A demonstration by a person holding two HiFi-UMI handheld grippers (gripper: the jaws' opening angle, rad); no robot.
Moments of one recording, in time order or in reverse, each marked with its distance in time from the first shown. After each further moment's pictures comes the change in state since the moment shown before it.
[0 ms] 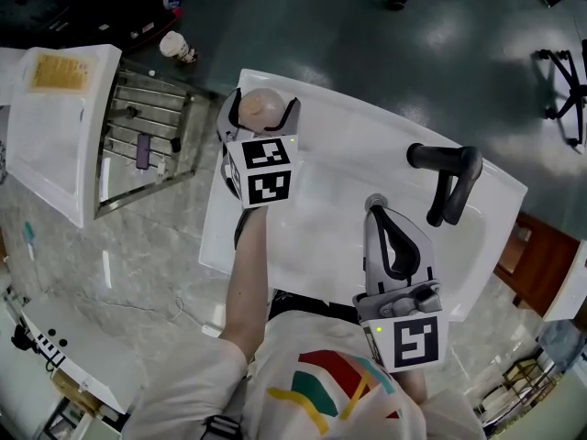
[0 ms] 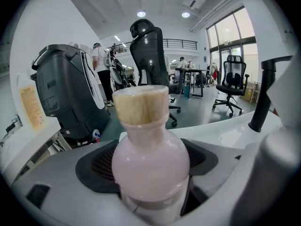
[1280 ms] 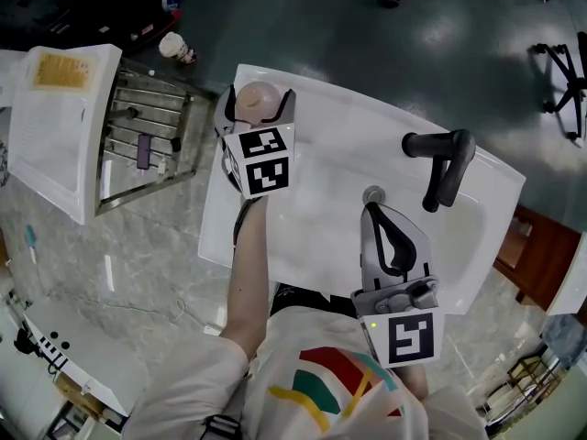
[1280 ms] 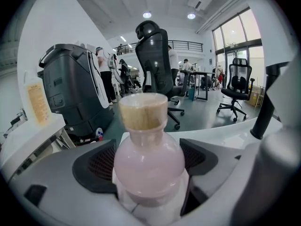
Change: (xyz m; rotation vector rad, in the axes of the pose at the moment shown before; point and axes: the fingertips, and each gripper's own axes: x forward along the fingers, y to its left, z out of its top) left arm -0.004 0.000 0.002 -0.057 -0.008 0.038; right arm -0.013 0.003 0.001 -0.023 -0.029 -0.016
